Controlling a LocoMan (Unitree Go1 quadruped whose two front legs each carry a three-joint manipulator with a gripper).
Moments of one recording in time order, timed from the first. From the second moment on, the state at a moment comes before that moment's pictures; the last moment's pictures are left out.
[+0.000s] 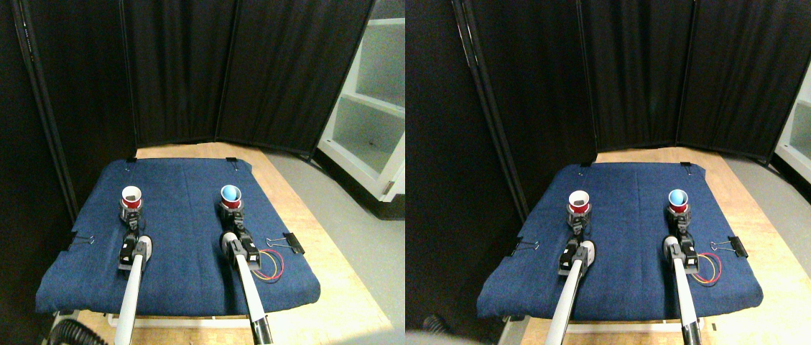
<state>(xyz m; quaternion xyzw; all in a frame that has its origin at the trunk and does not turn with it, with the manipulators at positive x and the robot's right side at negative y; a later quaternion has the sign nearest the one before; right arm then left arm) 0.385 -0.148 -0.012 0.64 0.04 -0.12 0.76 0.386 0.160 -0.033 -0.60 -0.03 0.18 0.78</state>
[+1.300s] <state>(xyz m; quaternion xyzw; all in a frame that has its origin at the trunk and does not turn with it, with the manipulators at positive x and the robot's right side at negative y) 0.398 -0.101 0.086 0.52 0.05 0.01 0.85 0.397 0.105 0.040 -0.56 0.10 0.08 0.82</state>
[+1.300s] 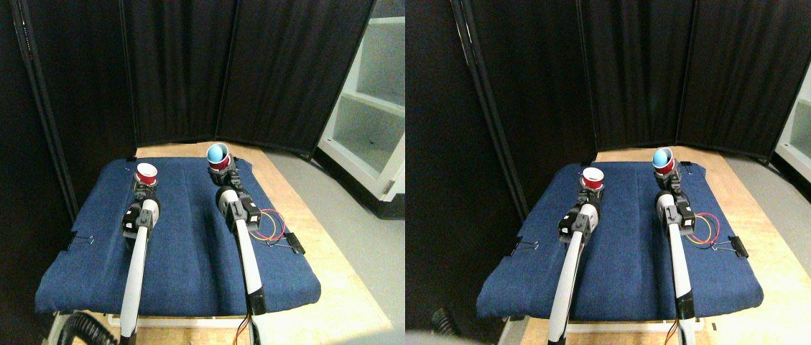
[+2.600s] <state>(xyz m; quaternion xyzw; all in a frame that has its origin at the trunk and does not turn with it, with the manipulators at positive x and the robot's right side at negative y) 0.411 -0.066 0.124 0.39 0.09 0.08 0.91 0.399 0.025 0.078 -0.55 0.19 0.04 0.81</state>
